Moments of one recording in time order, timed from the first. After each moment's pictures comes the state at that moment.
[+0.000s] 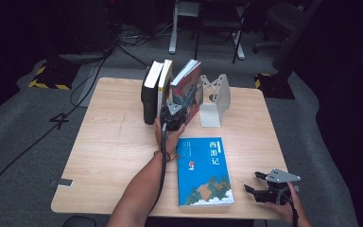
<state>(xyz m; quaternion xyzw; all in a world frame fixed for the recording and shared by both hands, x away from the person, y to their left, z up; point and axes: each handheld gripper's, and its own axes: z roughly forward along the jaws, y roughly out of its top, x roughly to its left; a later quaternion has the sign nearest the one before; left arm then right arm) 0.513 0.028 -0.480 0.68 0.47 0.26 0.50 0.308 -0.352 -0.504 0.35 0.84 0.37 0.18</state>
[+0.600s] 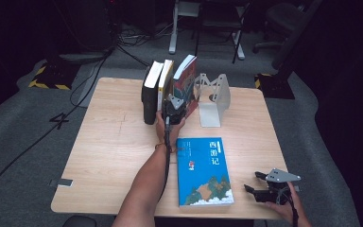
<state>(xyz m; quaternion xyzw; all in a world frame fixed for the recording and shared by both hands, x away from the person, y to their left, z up) 0.536 0.020 -0.479 0.69 0.46 0.30 0.47 0.309 -0.352 -0.505 0.35 0.84 0.37 0.17</state>
